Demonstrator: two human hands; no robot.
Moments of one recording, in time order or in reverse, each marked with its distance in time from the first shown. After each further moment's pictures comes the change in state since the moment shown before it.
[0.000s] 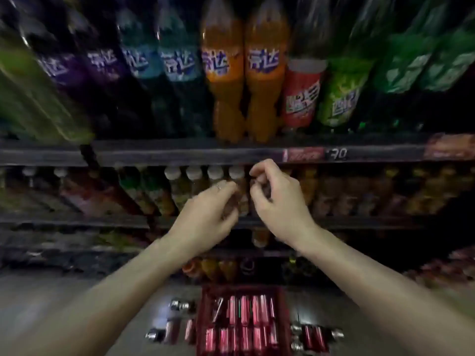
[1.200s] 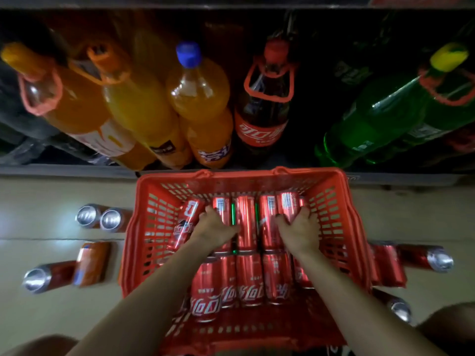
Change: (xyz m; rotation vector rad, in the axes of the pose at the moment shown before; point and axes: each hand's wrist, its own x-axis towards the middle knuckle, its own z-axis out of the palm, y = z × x) left_hand -0.291 -0.422 0.789 -0.293 -0.678 -1.077; right_hand -0.376 0.704 0.532 -0.318 -0.189 1.105
